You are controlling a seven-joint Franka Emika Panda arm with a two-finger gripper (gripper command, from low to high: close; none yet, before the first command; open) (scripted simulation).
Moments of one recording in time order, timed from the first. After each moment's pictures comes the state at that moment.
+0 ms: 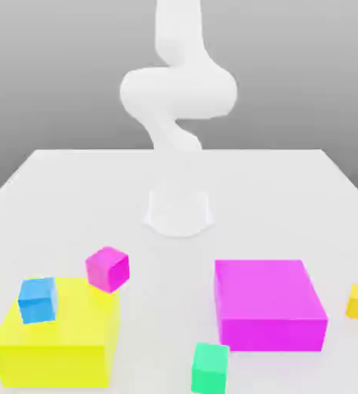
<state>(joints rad) -0.02 -0.71 0.02 -2.32 -0.01 2.34 0.83</state>
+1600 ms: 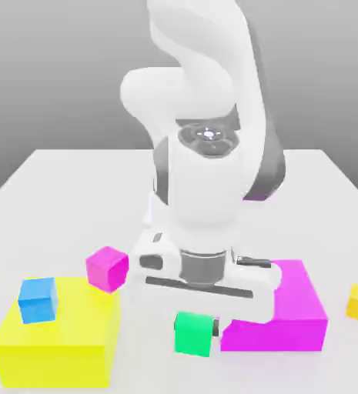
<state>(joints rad) -0.10 0.08 0.07 -2.56 -0.13 2.63 1.06</state>
